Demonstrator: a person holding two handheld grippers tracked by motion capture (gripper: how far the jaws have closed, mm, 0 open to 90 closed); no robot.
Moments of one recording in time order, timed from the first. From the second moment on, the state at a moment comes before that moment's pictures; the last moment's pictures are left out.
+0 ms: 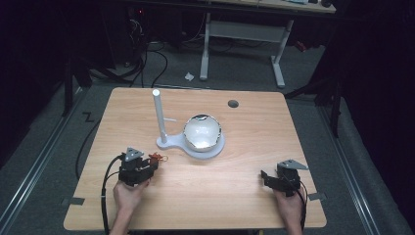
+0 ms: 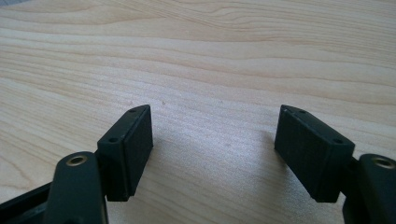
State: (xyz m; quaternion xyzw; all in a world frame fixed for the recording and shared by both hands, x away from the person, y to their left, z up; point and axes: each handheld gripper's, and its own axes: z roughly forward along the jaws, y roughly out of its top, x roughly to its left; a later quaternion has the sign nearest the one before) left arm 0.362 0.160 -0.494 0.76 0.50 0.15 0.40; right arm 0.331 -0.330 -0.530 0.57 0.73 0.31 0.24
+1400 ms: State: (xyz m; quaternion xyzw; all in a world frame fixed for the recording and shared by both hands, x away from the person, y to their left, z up) left arm 0.362 0.110 -0.368 0.80 0.34 0.09 0.49; right arm 0.331 -0.329 -0.530 0.56 0.73 0.31 0.25
